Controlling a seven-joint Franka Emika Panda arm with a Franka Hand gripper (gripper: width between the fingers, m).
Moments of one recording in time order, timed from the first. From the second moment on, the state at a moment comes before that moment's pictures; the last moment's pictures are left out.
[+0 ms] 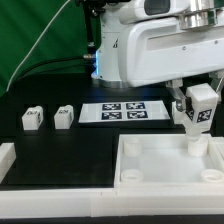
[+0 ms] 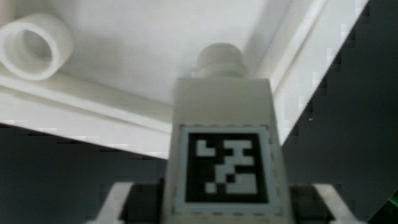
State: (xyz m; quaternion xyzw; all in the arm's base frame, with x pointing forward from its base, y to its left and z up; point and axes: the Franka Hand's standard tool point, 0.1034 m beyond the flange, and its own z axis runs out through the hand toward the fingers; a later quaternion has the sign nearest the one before) arm 0.608 0.093 0.124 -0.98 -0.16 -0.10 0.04
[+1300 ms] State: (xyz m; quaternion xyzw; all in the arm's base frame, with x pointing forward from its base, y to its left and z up) arm 0.624 0.099 0.097 -0.97 -0.16 -0.19 0.03
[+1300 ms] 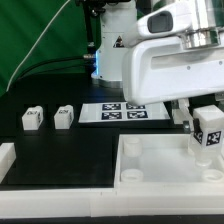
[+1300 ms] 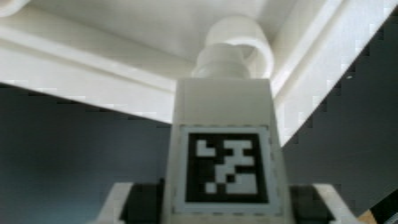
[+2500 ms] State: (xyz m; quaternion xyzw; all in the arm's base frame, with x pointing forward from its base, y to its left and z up) arm 0.623 0.113 0.077 -0.97 -0.17 -0.19 0.04
